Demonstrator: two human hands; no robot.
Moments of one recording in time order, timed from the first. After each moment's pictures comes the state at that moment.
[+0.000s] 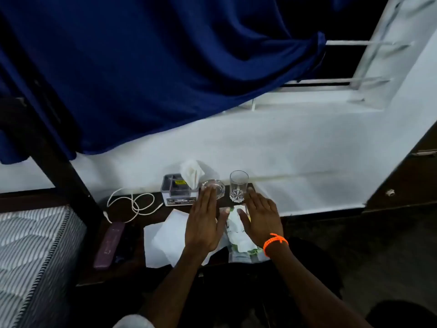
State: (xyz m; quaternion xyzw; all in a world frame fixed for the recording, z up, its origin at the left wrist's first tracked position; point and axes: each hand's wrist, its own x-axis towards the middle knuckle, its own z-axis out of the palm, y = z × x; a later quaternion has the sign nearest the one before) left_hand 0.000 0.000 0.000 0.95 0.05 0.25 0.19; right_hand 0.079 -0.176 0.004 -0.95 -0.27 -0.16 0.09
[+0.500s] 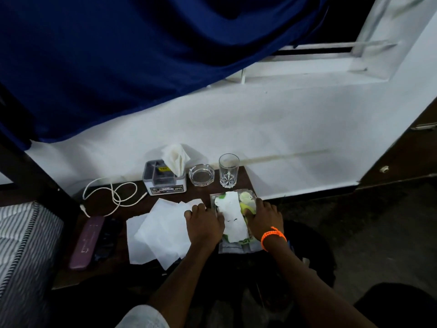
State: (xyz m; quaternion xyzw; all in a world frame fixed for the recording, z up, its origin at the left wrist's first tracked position) left_hand 0.034 -0.035 -0.048 0.98 0.19 0.01 0.07; right_hand 0.100 -0.202 -0.050 -0.99 -0.07 0.05 0.12
